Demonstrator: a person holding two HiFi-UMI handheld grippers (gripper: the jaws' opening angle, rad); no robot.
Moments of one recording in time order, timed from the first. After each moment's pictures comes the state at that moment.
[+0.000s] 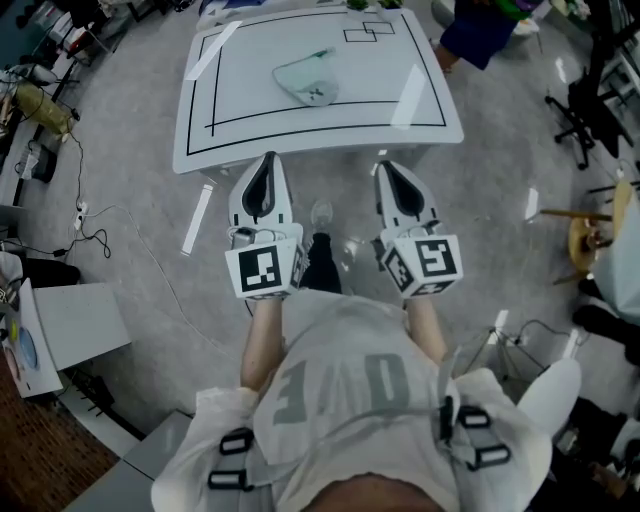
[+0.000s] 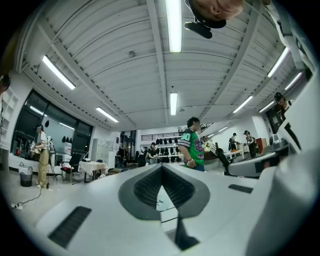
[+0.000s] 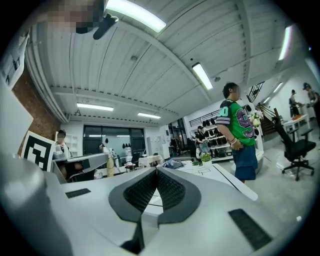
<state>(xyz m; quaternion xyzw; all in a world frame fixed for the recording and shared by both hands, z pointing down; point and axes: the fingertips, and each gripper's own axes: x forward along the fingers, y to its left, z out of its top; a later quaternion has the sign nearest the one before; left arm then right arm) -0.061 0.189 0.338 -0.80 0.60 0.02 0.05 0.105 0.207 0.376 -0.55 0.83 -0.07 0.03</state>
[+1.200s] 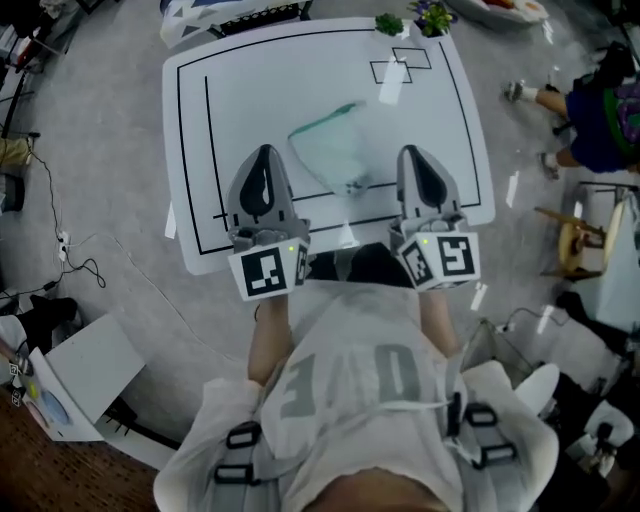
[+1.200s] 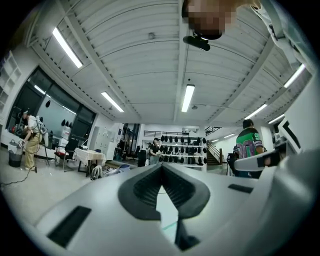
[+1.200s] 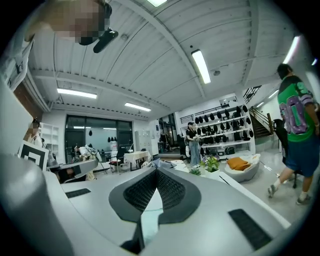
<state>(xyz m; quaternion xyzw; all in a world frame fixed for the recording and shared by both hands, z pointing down) -0.140 -0.135 0.359 -0.81 0.59 0.04 -0.01 0.060 -0.108 0.367 -0.61 0.79 -0.07 -0.01</state>
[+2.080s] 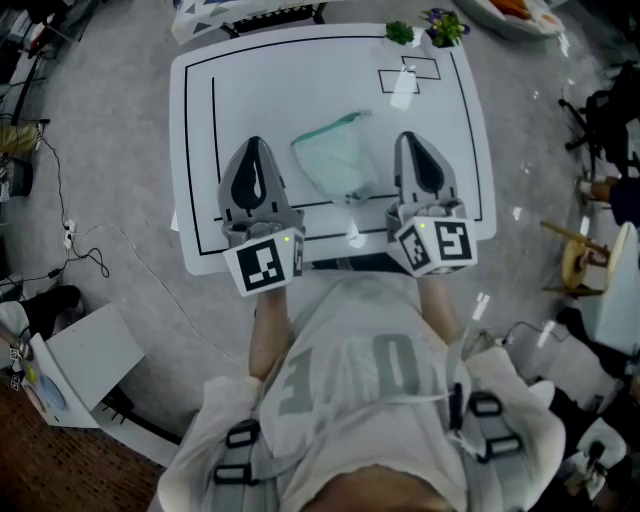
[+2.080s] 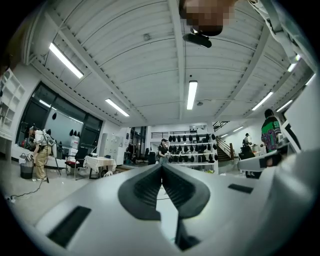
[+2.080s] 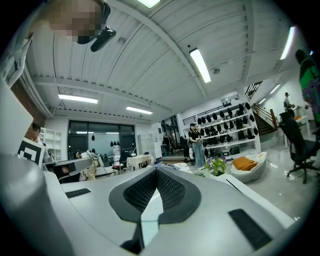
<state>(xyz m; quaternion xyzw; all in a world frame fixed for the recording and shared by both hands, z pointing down) -0.146 -0.162 0.352 -0.77 0.63 0.01 0.01 0.069 -0.156 0.372 -0.59 0.80 -0.08 0.01</state>
